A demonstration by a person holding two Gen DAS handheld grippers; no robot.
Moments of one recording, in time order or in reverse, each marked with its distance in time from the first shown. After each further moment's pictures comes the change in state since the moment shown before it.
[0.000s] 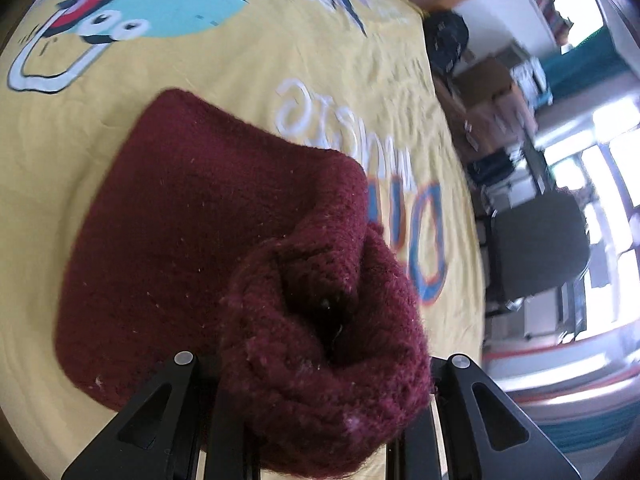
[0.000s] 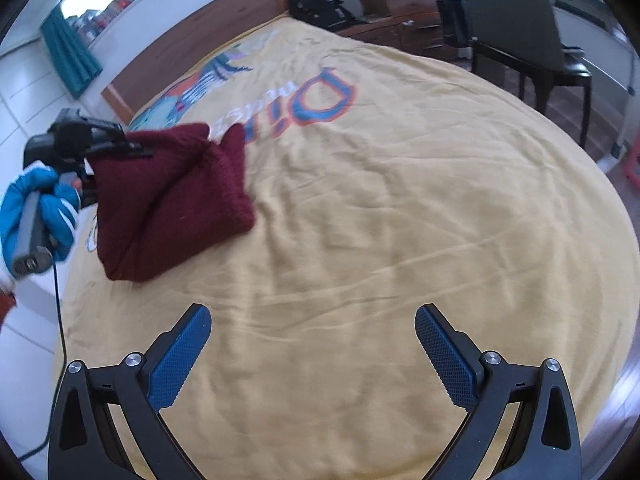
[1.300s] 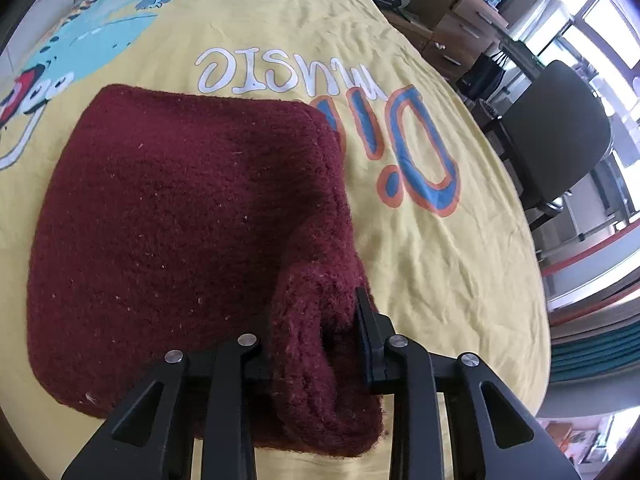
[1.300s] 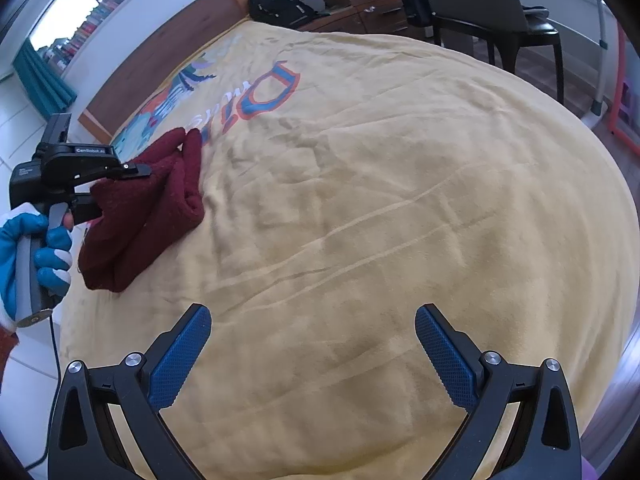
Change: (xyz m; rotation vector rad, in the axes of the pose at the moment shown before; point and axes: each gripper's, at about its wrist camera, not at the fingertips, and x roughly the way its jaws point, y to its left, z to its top) left arm 0.061 -0.054 -0.066 0.326 0.062 0.114; right arm 0.005 -0.049 -0.021 0.111 0.010 -0.009
